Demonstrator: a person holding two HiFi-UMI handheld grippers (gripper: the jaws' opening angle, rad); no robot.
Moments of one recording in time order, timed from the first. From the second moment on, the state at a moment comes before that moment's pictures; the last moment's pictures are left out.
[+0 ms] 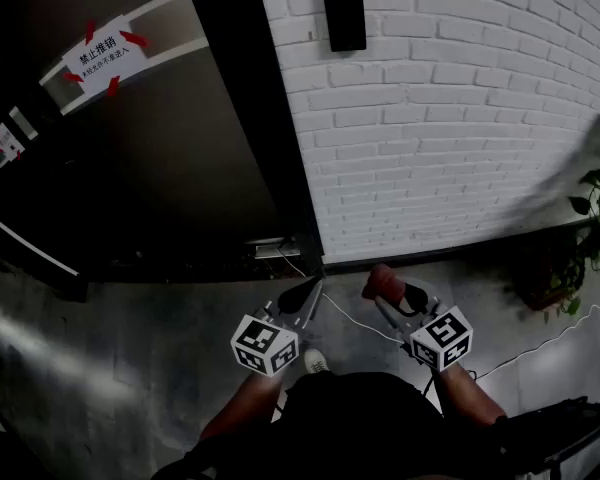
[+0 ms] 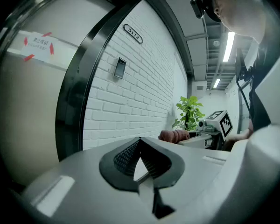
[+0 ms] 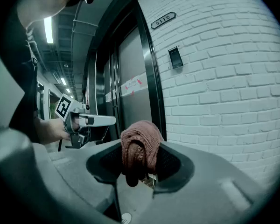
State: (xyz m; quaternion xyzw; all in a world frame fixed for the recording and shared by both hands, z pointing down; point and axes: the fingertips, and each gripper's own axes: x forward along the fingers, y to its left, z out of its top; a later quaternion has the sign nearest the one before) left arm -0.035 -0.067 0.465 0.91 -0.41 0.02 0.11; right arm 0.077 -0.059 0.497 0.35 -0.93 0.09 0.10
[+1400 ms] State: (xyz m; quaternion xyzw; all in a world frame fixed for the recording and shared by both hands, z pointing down) left arm -0.090 -0.174 0.465 0.91 -0.39 0.00 0.12; right arm 0.026 -0.338 0.145 0.45 -0.83 -0.32 0.07
